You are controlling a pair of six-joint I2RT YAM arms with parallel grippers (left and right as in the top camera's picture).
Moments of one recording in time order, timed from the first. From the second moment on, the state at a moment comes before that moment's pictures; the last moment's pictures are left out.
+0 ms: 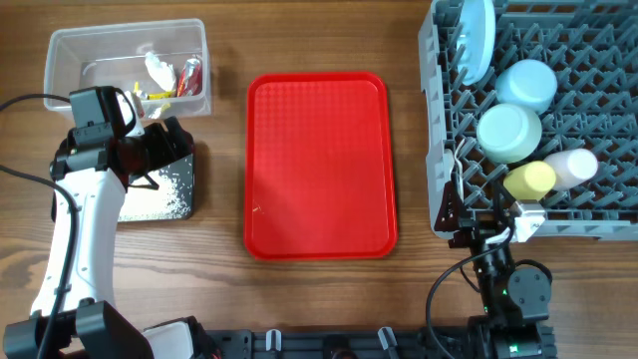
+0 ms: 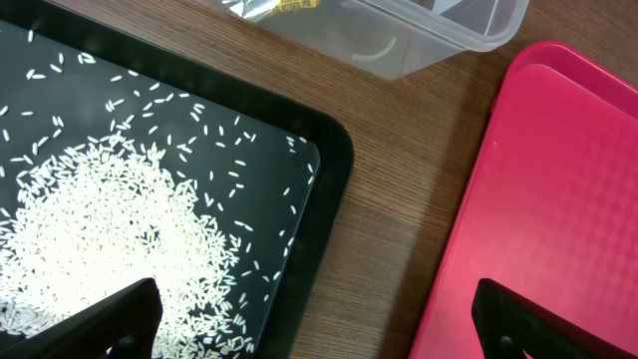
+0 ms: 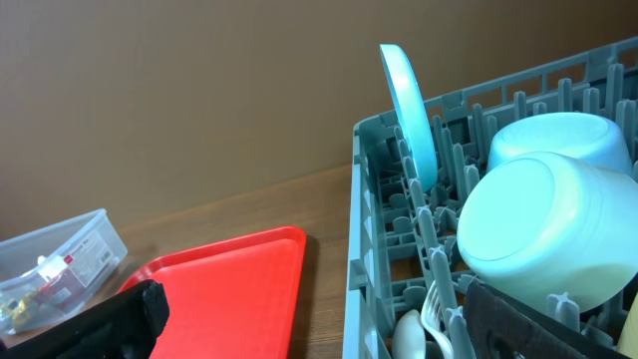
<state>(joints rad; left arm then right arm) 0.22 1.44 1.07 -0.72 0.16 -0.24 0.09 0.02 0.01 0.00 -0.03 0.34</state>
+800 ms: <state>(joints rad) 0.04 0.86 1.07 -0.74 0.13 -0.24 0.09 0.02 0.01 0.00 -0.03 0.34</state>
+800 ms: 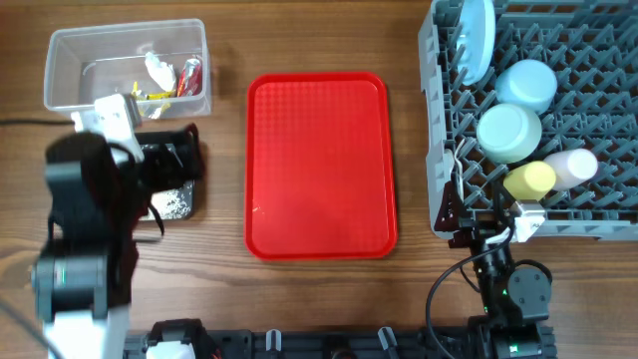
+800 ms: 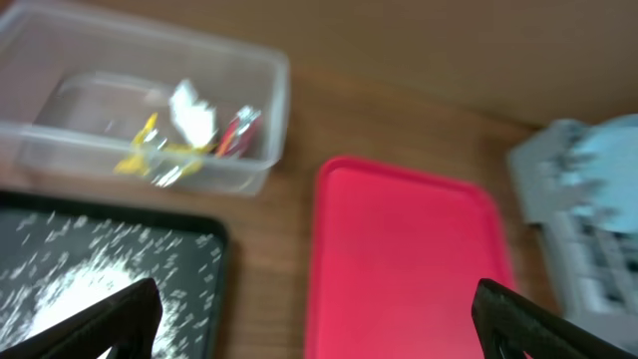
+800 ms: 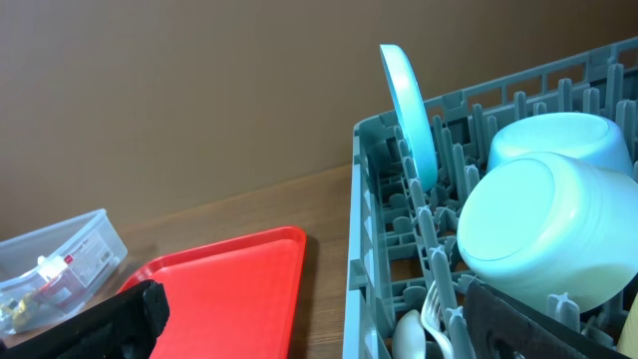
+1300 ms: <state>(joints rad) 0.00 0.40 0.45 -0.10 0.12 -0.26 0.09 0.02 0.01 0.00 -0.03 0.34</state>
